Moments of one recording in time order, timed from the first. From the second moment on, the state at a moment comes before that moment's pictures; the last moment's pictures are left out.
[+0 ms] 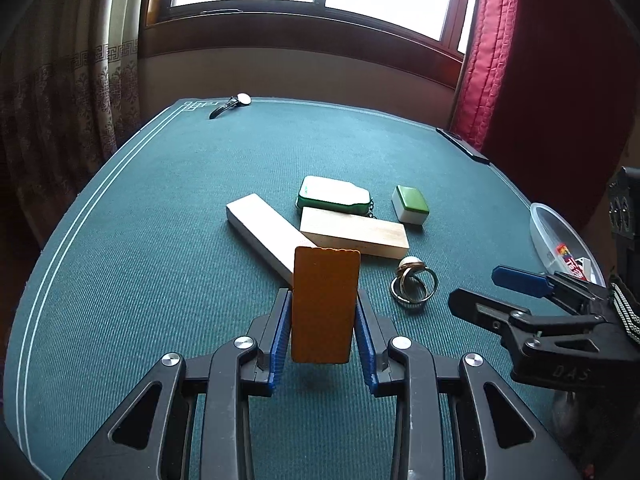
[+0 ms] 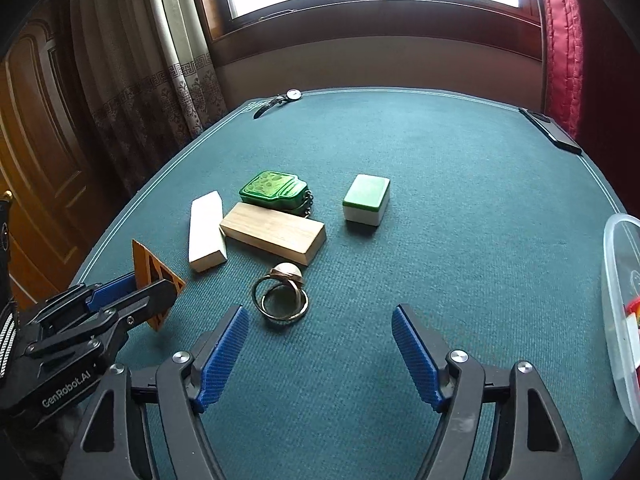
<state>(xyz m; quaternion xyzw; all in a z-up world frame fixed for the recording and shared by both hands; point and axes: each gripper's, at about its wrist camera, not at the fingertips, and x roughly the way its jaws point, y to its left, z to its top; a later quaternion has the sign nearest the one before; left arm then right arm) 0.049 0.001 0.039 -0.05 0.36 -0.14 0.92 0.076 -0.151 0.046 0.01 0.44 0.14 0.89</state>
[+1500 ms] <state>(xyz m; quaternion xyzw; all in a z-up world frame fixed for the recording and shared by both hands) 0.047 -0.060 0.041 -0.05 0.39 -0.18 0.90 0.038 -0.265 0.078 0.05 0.39 0.05 0.92</state>
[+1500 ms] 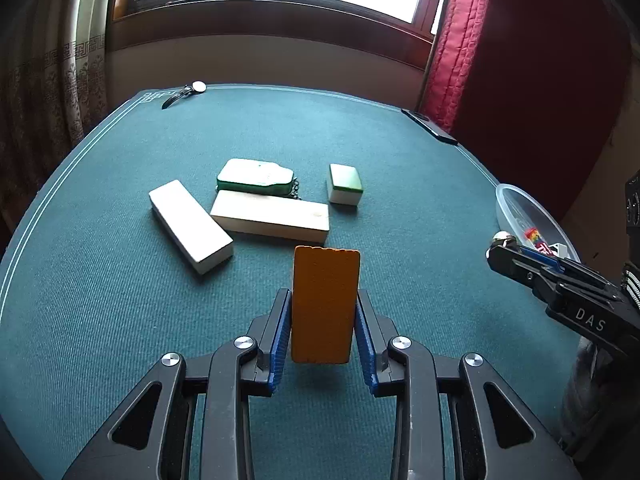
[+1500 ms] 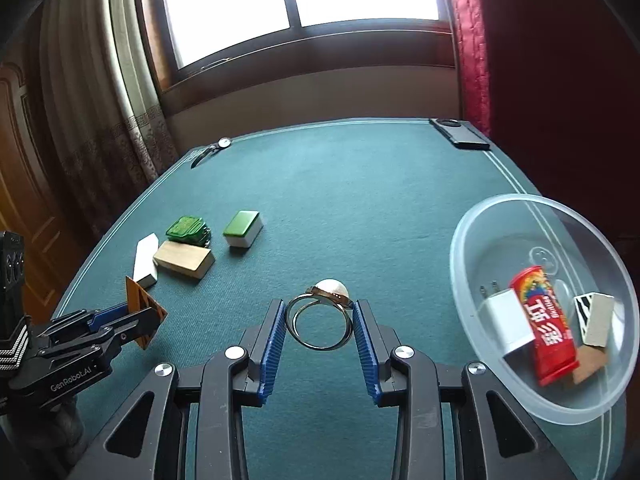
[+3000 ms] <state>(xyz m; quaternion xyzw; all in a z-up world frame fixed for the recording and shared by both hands) 0.059 -0.251 0.092 0.02 0.36 -0.34 0.87 -0.014 -0.435 0.085 0.13 0.30 -0.18 0.93</state>
